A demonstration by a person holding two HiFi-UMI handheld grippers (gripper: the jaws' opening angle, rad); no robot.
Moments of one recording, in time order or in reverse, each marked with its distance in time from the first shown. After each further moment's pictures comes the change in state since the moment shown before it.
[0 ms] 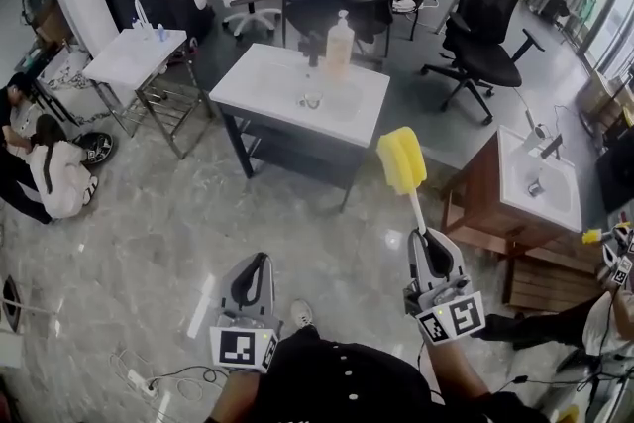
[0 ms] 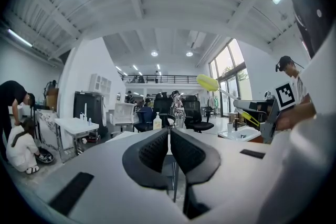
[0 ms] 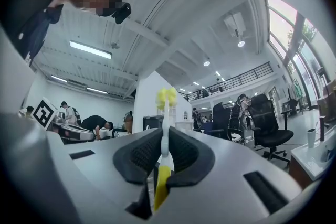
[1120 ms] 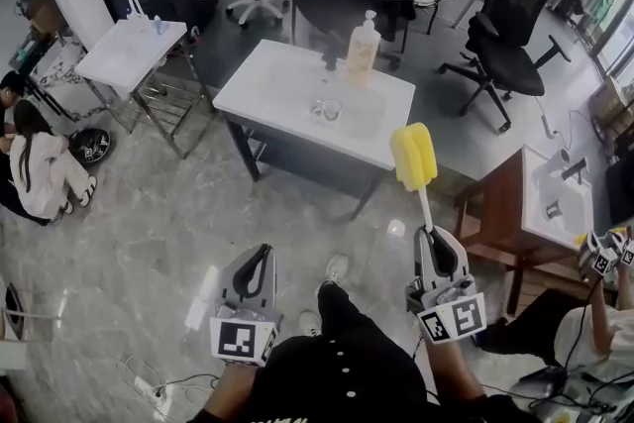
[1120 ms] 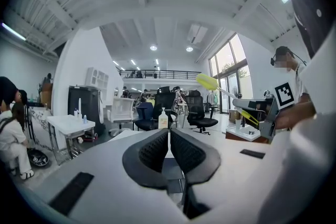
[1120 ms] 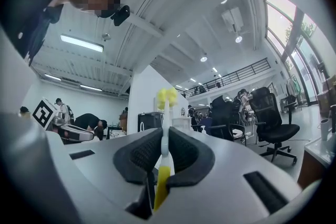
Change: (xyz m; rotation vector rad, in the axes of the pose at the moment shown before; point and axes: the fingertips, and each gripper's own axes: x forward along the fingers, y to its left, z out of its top) left arm 0.141 0.108 -0.018 0.002 0.049 -0.035; right arm 0.161 -0.037 -0.057 0.021 0.034 -0.034
